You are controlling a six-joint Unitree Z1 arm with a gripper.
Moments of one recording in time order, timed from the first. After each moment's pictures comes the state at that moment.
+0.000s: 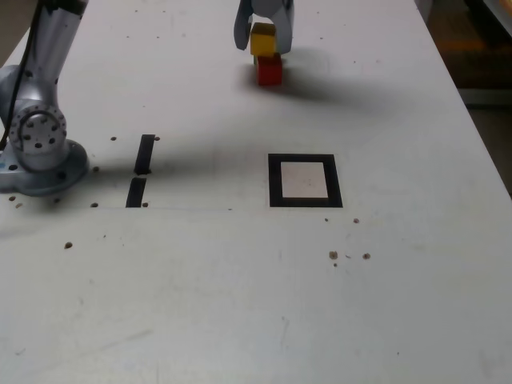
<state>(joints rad) 0.59 2.17 -1.81 1.35 0.21 0.68</state>
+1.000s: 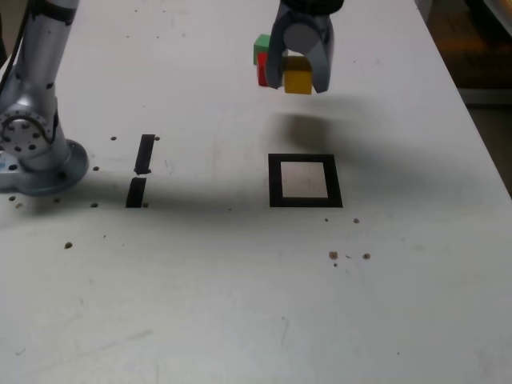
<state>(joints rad) 0.22 2.07 -1.71 1.33 0.14 0.41</state>
